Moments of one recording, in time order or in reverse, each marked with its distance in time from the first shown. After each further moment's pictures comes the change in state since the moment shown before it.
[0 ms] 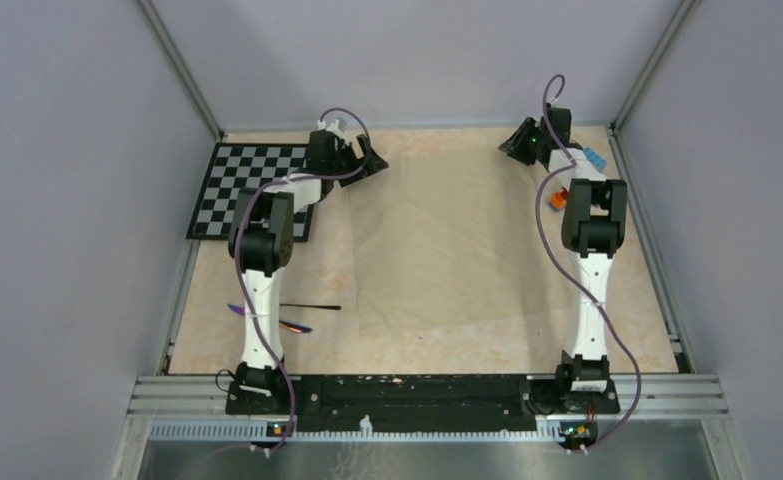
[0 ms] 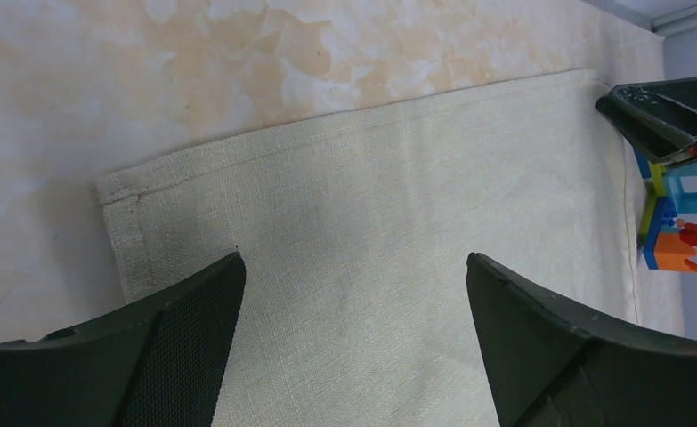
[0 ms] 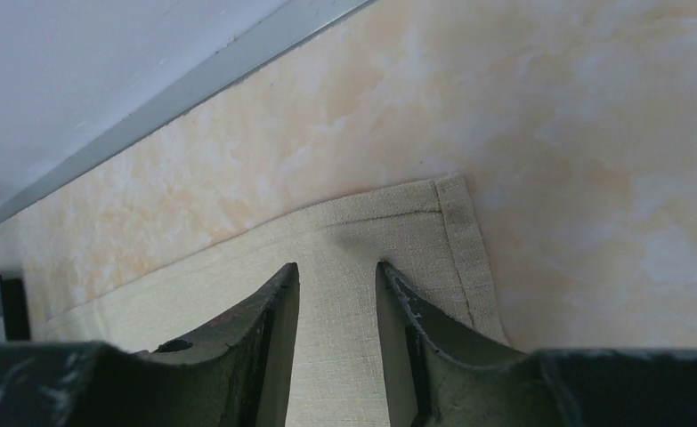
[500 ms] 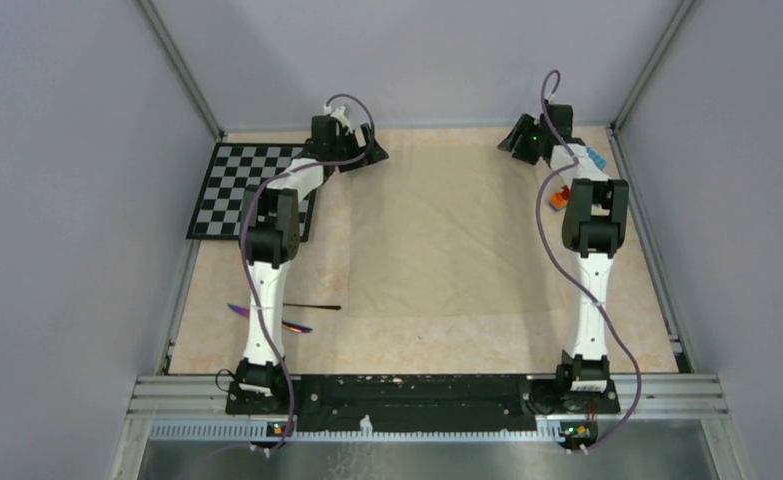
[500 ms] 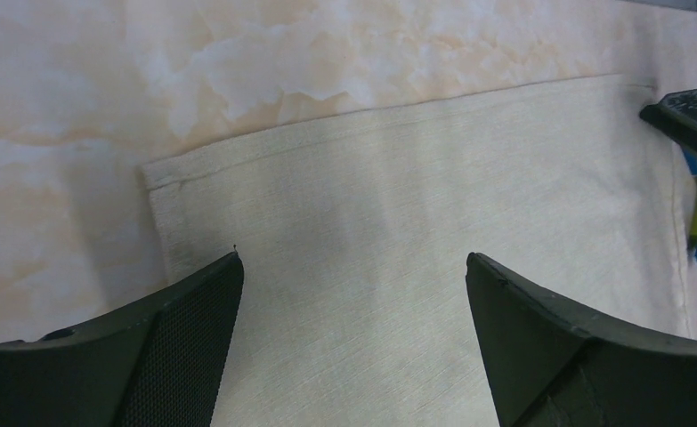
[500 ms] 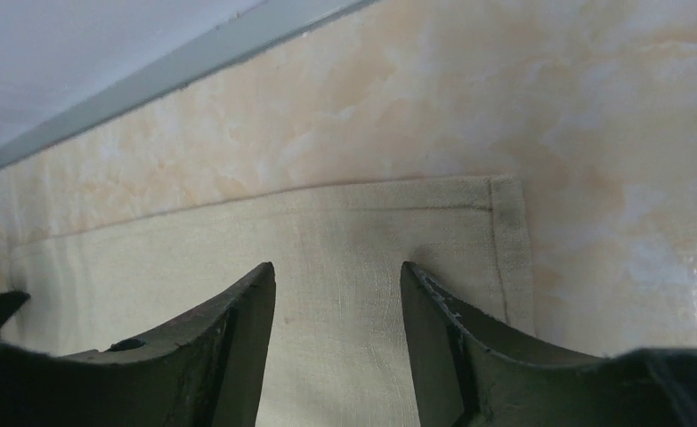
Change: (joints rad) left arm 0.009 0.176 0.326 -0.145 0.045 0.100; right arm -0.004 0.022 0.078 -0.076 -0.026 -0.092
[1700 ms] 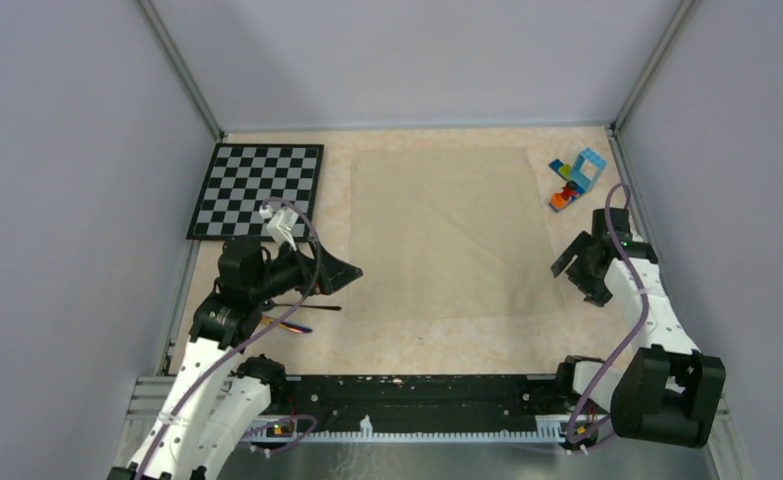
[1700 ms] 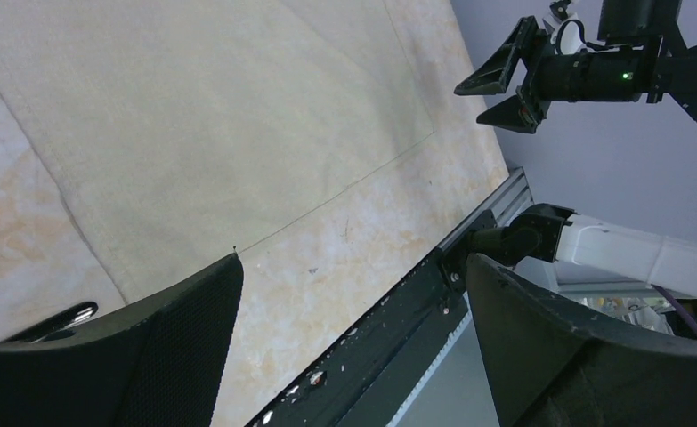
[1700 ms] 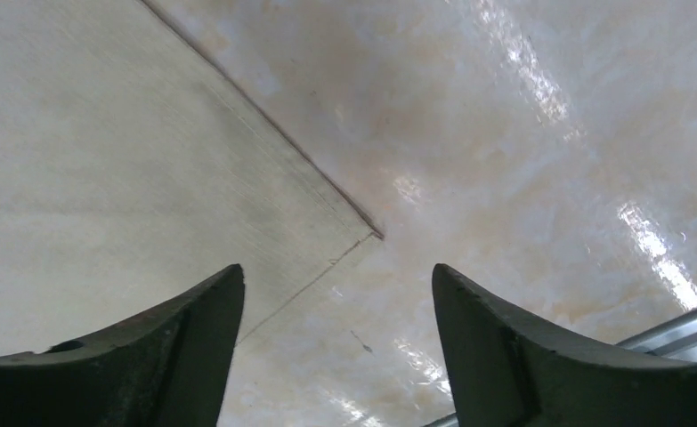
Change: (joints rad) left arm -0.066 -1.828 -1.251 -0.429 0.193 -0.126; right arm -0.119 -1.410 -1.295 -0.608 0.464 0.081
